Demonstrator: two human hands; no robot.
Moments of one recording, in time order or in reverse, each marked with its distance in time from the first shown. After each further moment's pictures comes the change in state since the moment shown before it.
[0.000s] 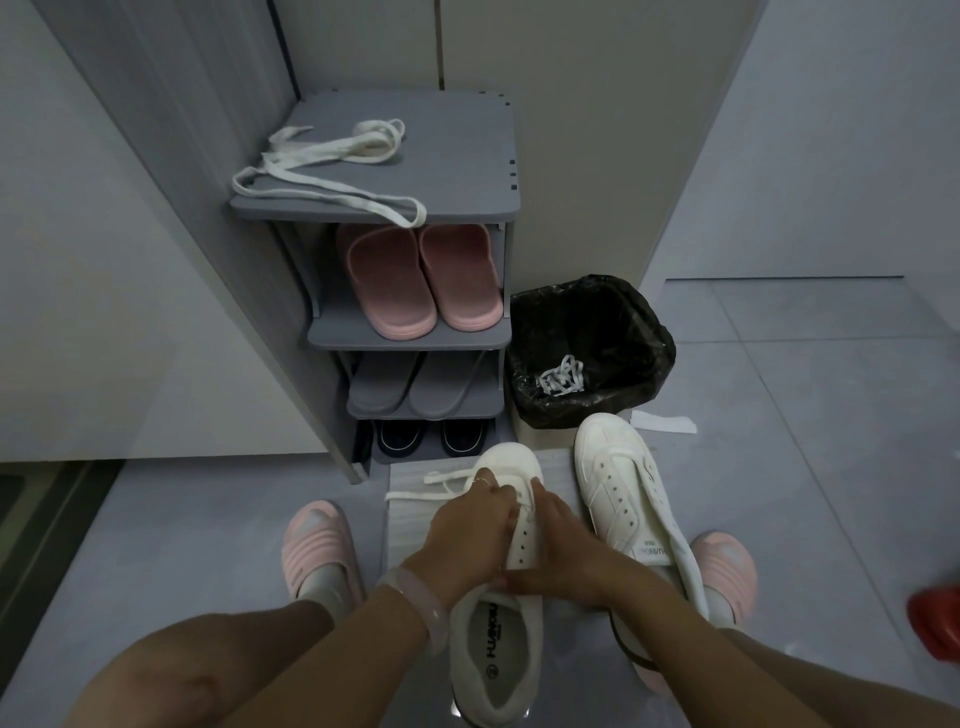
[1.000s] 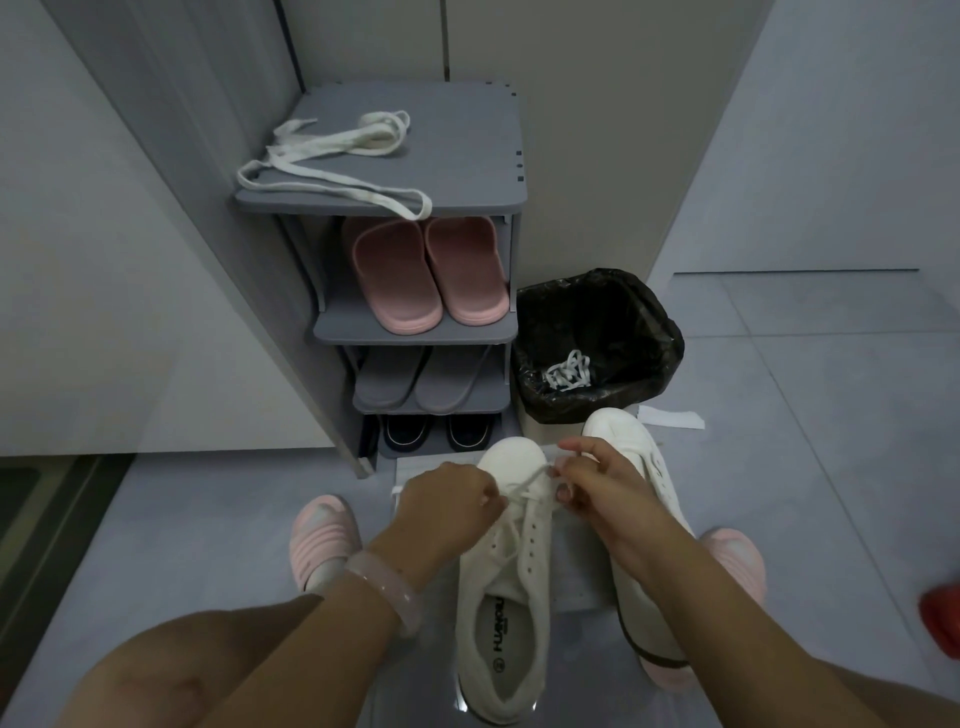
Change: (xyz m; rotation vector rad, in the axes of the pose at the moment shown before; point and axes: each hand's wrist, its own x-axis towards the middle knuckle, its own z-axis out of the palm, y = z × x) left_hand -0.001 -0.020 -0.024 0.039 0.037 -0.091; right_hand -0.014 -0.025 -0.038 1.109 0.352 0.016
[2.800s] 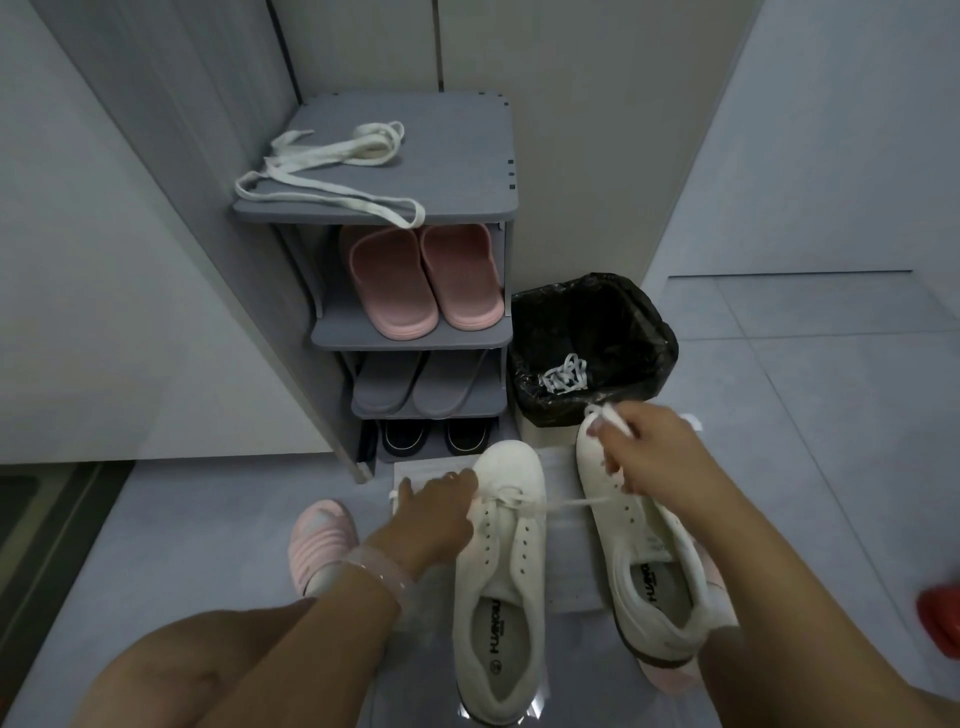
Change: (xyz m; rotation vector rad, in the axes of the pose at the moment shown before) left_hand 0.007 -0.010 0.009 0.026 -0.229 -0.072; right_hand -0.016 -0.057 -0.022 -0.730 0.120 -0.267
